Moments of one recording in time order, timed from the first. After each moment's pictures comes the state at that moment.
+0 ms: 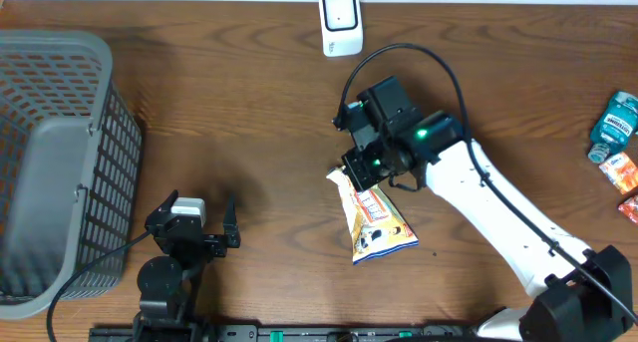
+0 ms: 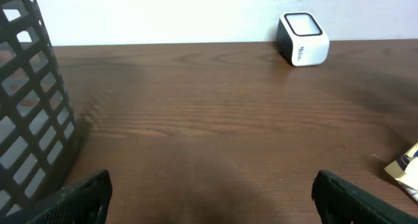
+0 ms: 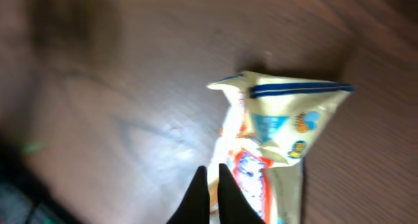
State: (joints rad) left arm -0.08 0.03 0.08 -0.27 0.02 -0.02; right arm 0.57 1.62 1.31 -0.89 -0.23 0.08
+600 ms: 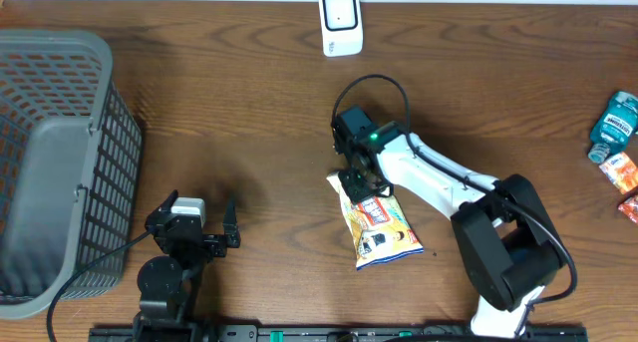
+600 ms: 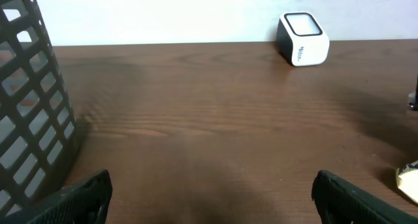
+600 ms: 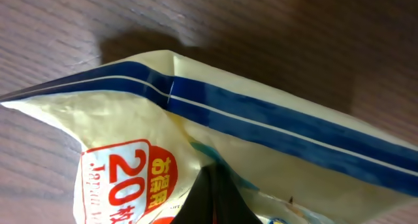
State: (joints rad) left arm -0.08 0.03 0.08 -0.27 0.02 -0.02; right arm 0.60 1.94 1.26 -0.82 -0.02 0.16
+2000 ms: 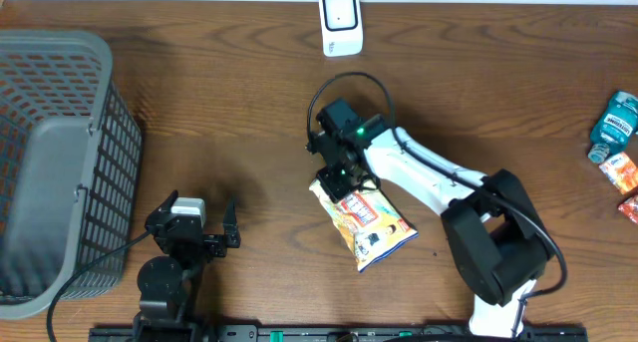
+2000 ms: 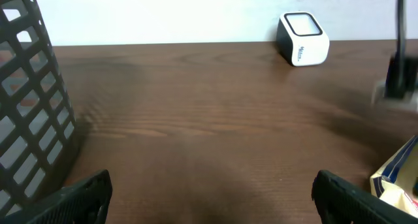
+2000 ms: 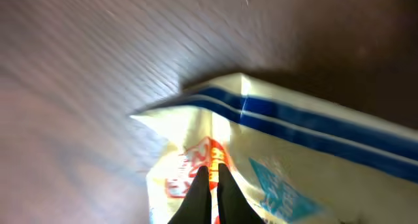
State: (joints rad) left arm -0.08 0.03 0.08 -0.27 0.02 -0.02; right arm 0.63 1.97 1.35 -0.80 -0.26 0.03
